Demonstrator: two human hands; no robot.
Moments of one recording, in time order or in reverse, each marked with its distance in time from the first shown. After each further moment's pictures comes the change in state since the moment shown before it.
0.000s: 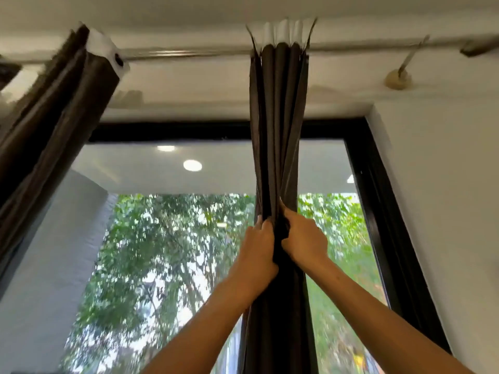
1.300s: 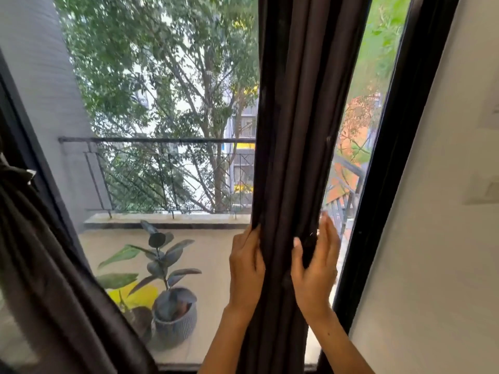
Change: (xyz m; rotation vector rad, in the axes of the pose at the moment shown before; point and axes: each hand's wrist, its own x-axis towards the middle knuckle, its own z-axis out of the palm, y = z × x) left_hand -0.473 0.094 0.017 -0.308 -0.016 -0.689; right_hand -0.498 -0.029 0.086 0.177 0.181 0.348
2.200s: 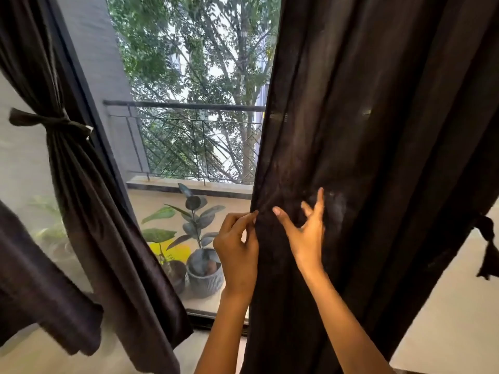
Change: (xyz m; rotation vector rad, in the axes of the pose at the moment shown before) left_hand -0.021 -0.013 -0.083 0.168 0.295 -0.104; right_hand -0.025 -0.047 0.063 0.364 -0.383 0.632
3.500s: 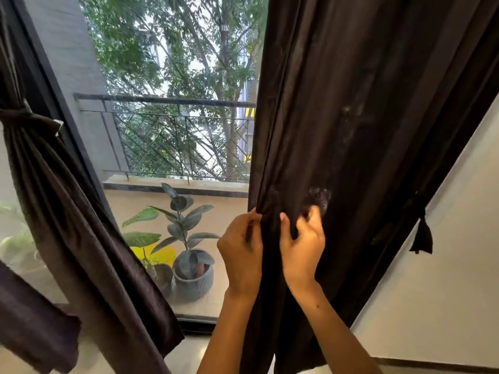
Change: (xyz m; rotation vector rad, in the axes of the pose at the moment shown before) left_hand 0.005 -0.022 0.018 -0.152 -0.042 -0.080; right_hand -0.008 0.023 0.021 -0.434 0.259 -0.452
